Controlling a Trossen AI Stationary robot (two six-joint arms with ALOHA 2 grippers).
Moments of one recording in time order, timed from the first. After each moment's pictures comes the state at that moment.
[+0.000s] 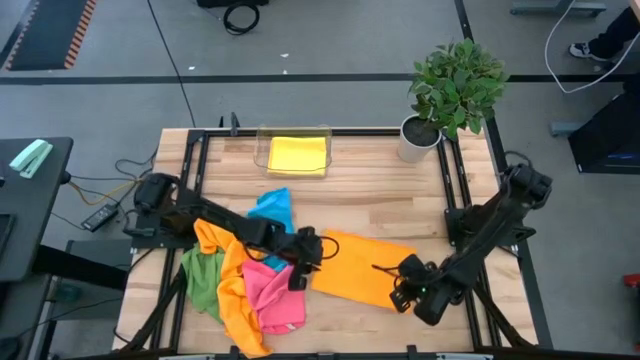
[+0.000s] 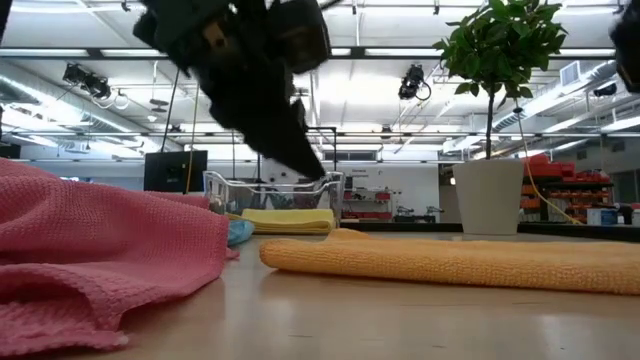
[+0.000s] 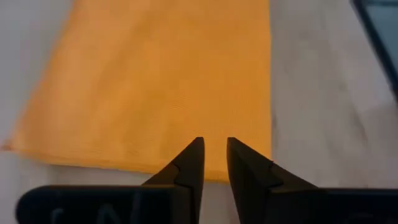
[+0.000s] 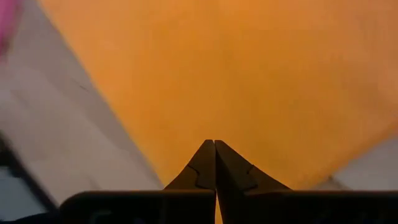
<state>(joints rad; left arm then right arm) -0.27 1.80 1.04 -0.04 0.03 -0.19 0.88 1.58 0.83 -0.55 0.37 1.87</state>
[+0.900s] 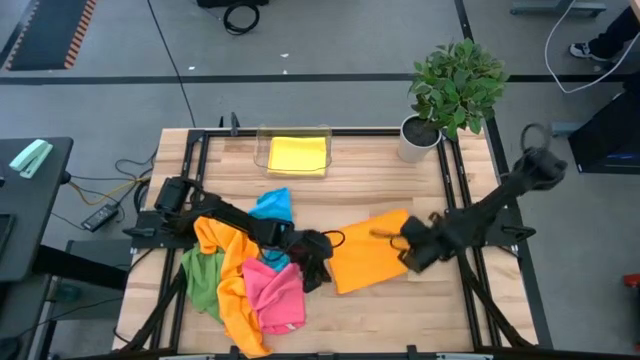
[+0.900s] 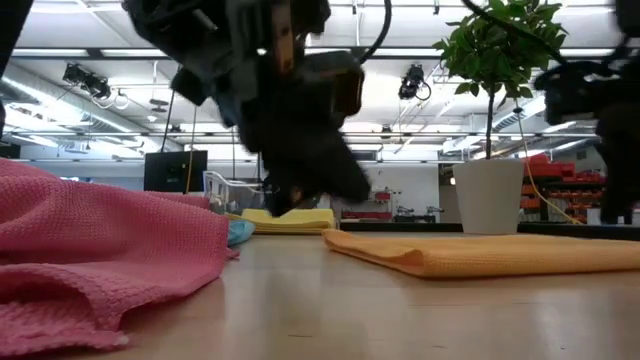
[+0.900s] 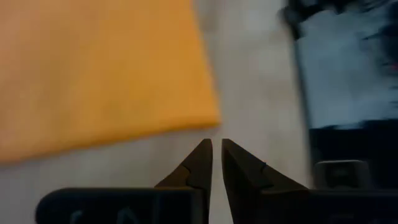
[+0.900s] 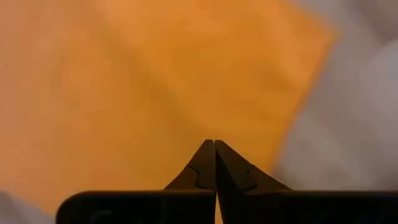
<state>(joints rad) -0.20 1.95 1.05 0.25 0.31 -0.60 0.56 1.29 0.62 -0.85 0.37 1.30</state>
